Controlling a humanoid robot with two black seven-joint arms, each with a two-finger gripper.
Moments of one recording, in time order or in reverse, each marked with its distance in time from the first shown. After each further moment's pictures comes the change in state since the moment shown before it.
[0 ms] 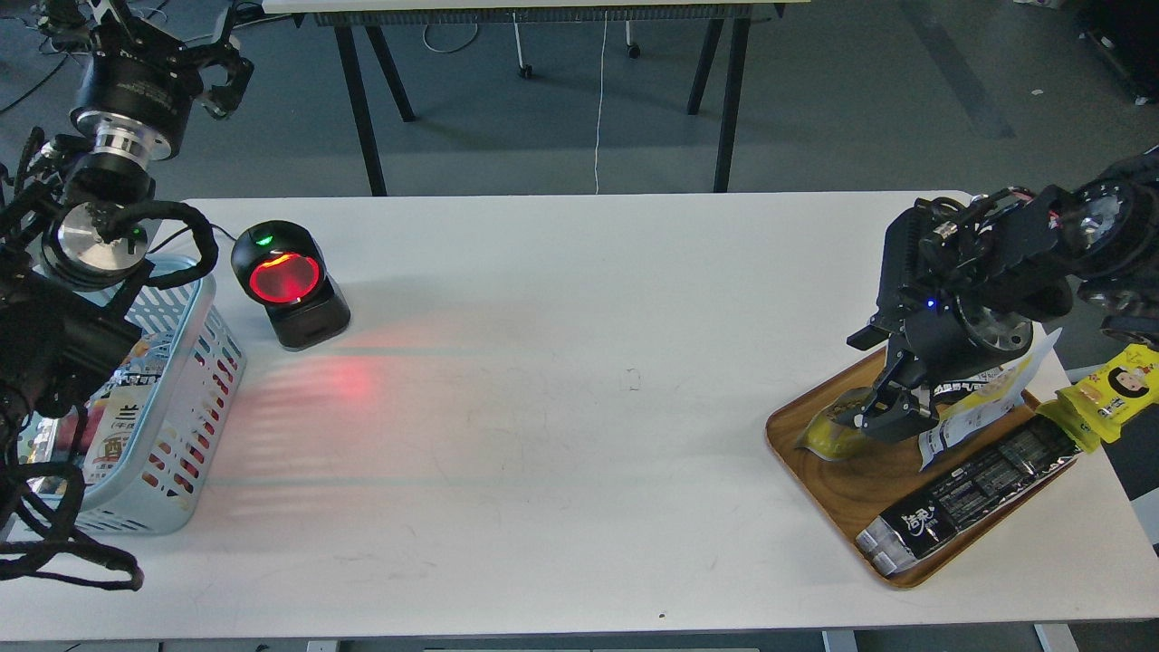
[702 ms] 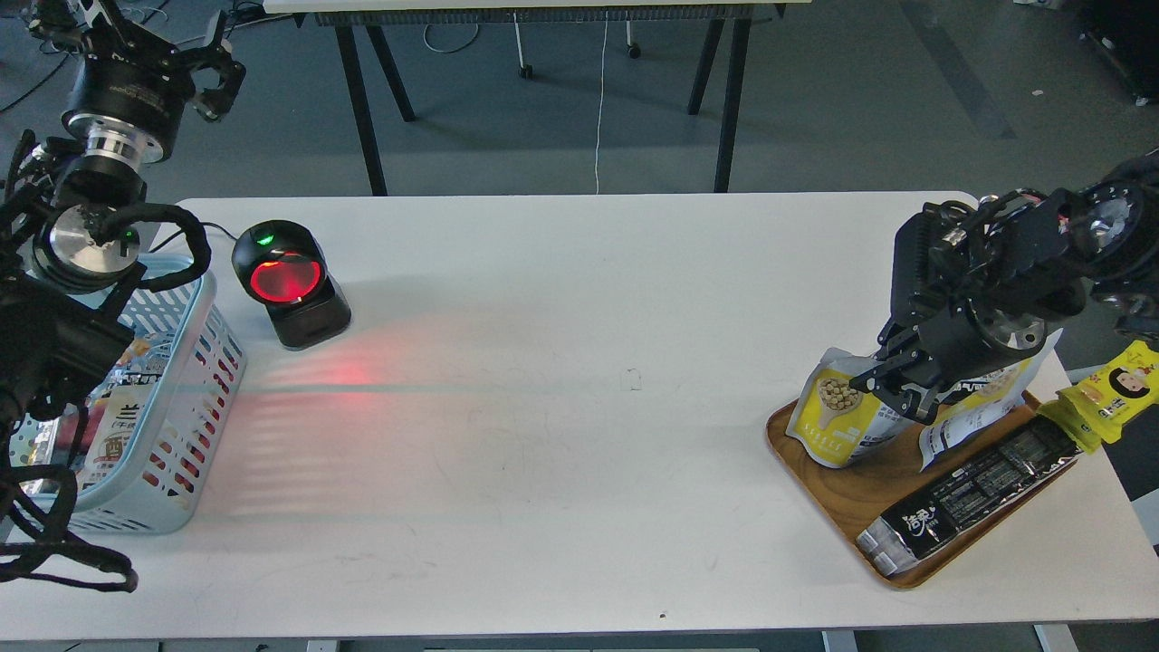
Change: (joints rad) left arm 0.005 0.012 0.002 0.000 0.000 0.000 -0.002; right arm 0.015 -0.010 0.001 0.000 -0.071 -0.003 0.000
